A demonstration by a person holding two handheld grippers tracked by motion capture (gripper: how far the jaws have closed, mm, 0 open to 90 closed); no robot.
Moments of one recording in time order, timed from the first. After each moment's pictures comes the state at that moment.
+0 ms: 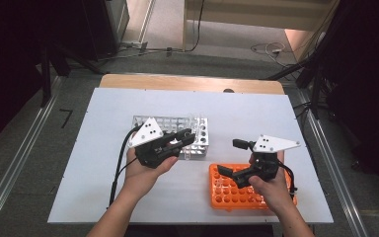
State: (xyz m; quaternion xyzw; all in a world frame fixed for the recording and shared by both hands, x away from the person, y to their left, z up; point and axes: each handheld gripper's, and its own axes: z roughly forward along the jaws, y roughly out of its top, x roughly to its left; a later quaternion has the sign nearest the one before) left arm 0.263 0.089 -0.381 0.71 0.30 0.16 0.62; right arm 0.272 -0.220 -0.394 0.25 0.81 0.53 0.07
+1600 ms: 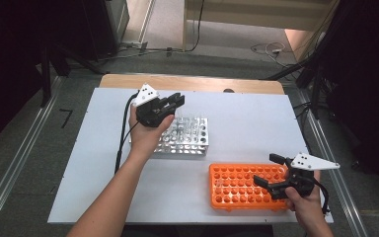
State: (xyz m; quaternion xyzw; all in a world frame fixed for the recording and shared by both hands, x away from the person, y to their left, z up) left arm 0.362 0.104 -0.390 0.66 0.38 0.22 0.61; right arm 0.253 -0.311 -0.427 0.33 0.79 0.50 0.11
